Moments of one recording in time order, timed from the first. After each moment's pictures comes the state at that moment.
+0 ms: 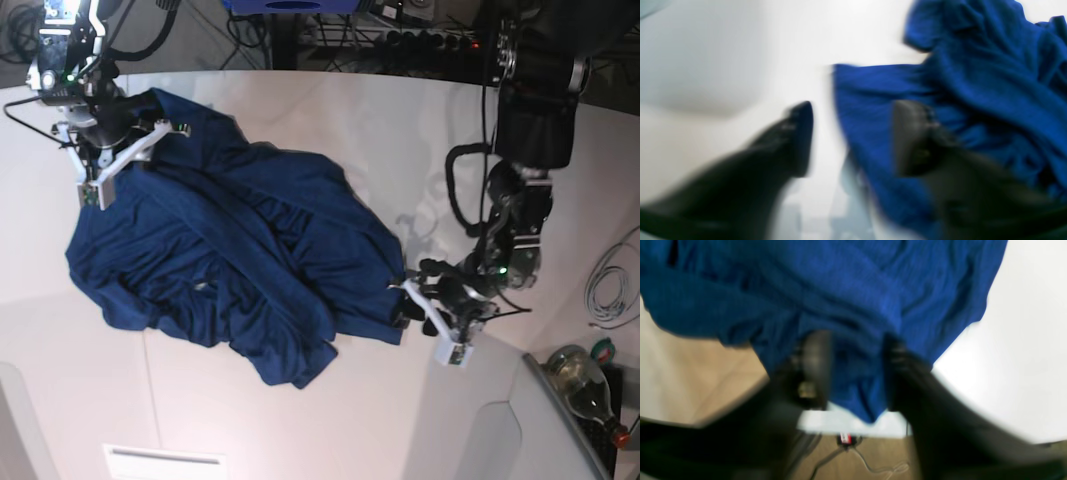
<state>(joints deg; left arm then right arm) -20.6 -13.1 9.2 52.0 -15.8 -22.2 21.4 -24.3 -0.3 11.6 107.1 11.2 8.8 -50.0</state>
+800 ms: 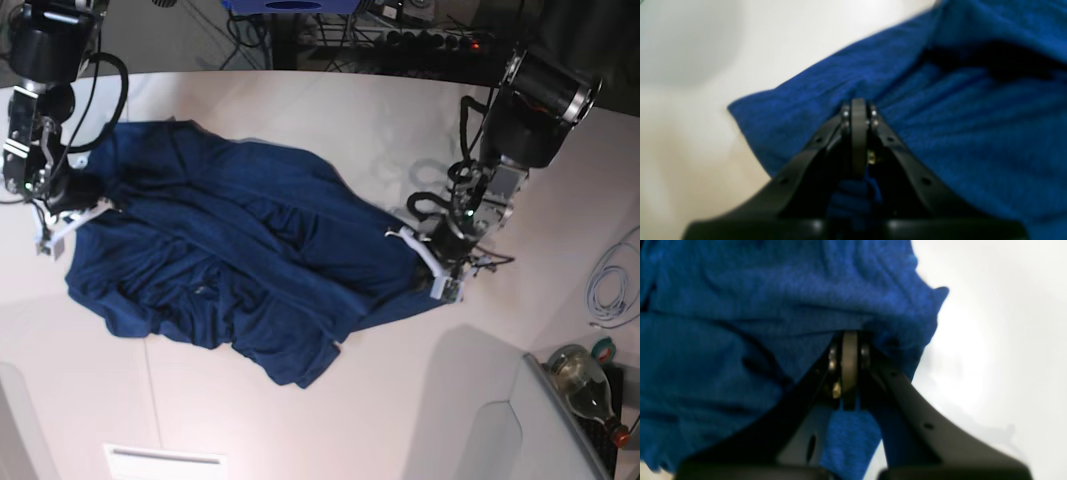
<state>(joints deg) -18.7 -17.4 29.6 29.0 -18.7 -9.9 -14.5 1.7 9.5 20.4 65.6 12.1 9.3 -47.1</state>
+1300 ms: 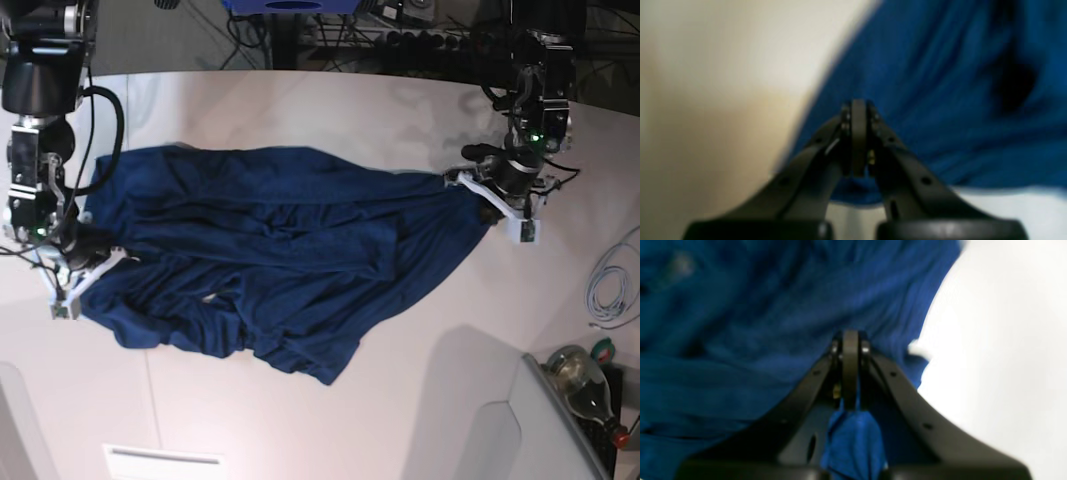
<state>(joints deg) 11.5 -17.4 -7.1 78.5 -16.0 -8.8 19.8 5.2 12.1 9.6 72.9 11.3 8.9 -42.7</state>
